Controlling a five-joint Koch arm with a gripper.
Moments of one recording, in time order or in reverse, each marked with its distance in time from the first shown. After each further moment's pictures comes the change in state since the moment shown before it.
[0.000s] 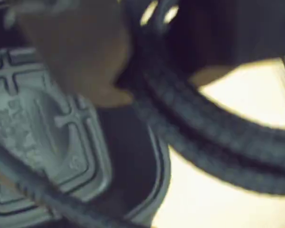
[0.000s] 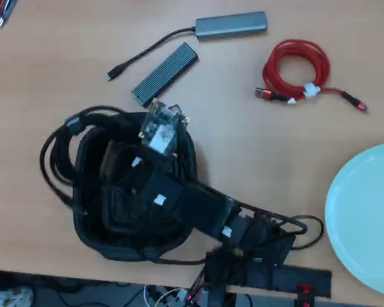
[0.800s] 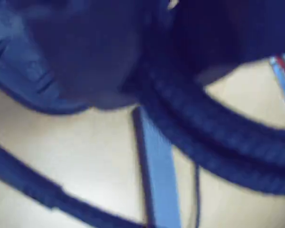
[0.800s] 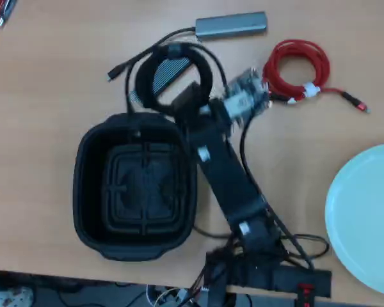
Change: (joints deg) arm 34.8 10.5 12.7 -0.5 -3.7
